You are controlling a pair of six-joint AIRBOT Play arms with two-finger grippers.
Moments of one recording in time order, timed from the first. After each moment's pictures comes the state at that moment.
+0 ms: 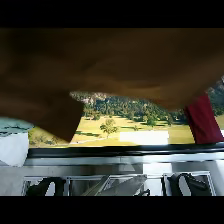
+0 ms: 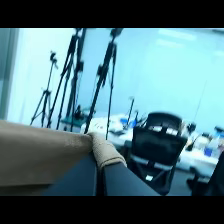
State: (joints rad) left arm 0.19 -0.62 1.97 -2.05 0.94 1.74; right arm -0.39 -0.65 1.77 2.39 -0.90 -2.14
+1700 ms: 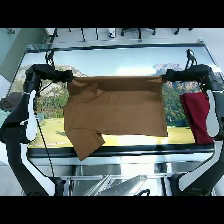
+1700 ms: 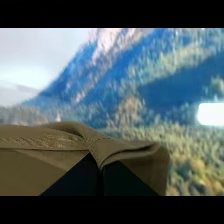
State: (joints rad) left arm 0.02 -1.99 1.96 -2.02 1.02 1.75; right arm -0.23 -1.91 1.73 2.28 -0.95 -1.97
